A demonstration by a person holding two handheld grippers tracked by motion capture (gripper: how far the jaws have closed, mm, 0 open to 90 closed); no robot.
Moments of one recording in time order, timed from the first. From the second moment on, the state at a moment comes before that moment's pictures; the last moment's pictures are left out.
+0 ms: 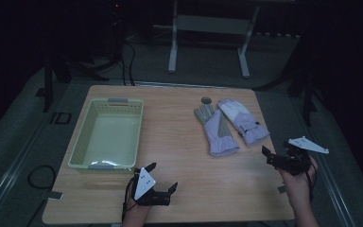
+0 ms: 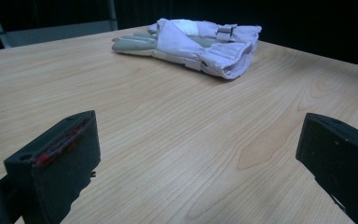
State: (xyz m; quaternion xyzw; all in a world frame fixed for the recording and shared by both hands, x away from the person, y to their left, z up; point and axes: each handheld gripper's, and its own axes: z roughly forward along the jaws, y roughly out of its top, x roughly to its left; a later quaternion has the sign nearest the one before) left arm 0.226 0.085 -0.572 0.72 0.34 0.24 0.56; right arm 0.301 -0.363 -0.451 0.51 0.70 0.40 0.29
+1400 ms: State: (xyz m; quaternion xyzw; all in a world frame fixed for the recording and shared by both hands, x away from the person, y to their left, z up) left arm 0.227 0.086 -0.572 0.72 0.34 0.23 0.56; right arm 0.423 -0.263 -0.429 0.44 0.78 0.38 0.22
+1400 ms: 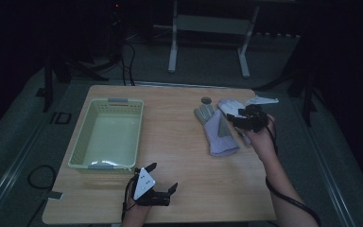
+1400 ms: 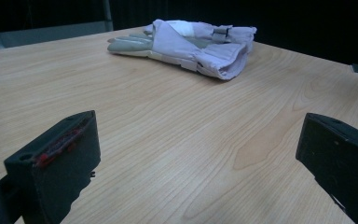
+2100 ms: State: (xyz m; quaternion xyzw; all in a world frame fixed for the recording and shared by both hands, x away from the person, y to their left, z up) left arm 0.226 0.088 -0.572 0.71 0.34 0.23 0.57; right arm 0.460 -0.248 -0.504 0.46 0.81 0.30 0.18
